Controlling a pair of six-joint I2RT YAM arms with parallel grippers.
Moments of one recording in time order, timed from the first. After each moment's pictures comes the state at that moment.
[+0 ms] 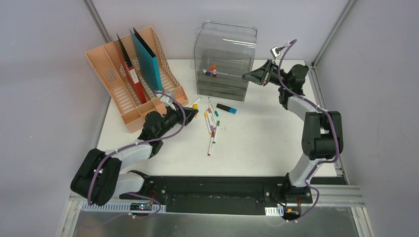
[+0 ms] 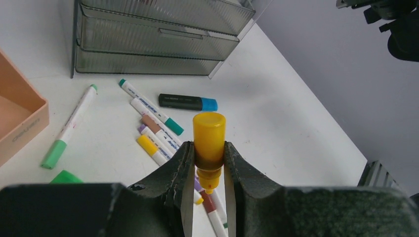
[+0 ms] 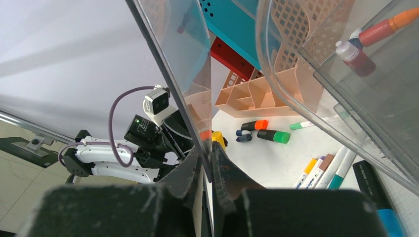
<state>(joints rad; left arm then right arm) -0.41 1.19 0.36 0.80 0.30 -0.54 0.08 1.76 1.12 0.92 -1.14 1.20</state>
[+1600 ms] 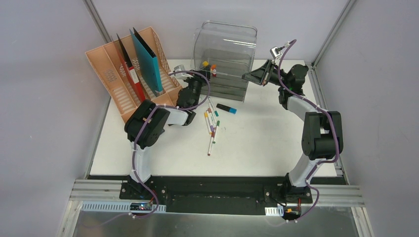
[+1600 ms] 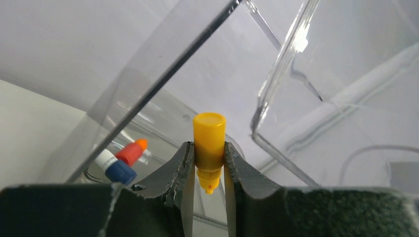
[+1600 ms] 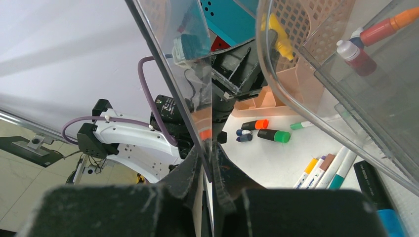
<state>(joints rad) -0.55 2.01 1.03 1.34 -0.33 -0.73 0.09 1.76 1.12 0.92 -1.14 1.20</state>
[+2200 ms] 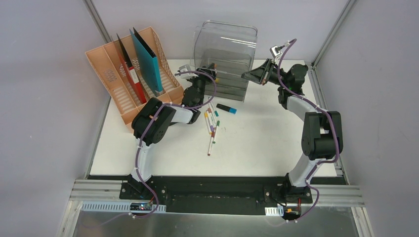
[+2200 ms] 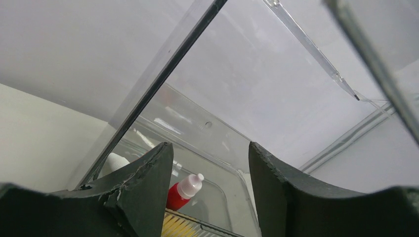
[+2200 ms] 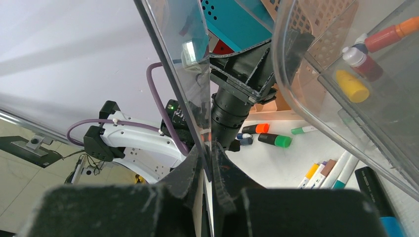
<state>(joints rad) -0.57 2.11 1.14 1.35 -0.45 -0.58 0.09 1.76 1.13 0.93 -1.13 1.20</state>
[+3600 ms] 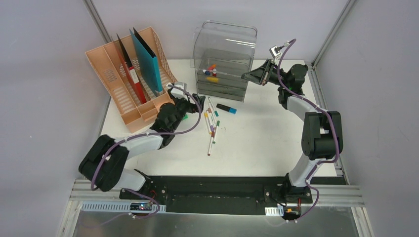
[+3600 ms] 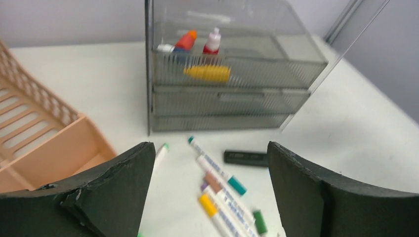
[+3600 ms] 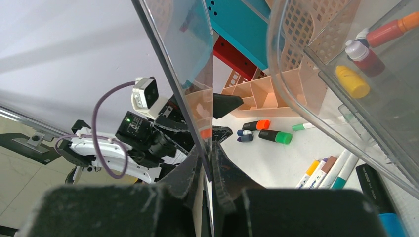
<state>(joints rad) -0.57 1.44 0.55 0.96 -0.15 -0.24 0.09 1.76 1.13 0.93 -1.14 1.20</state>
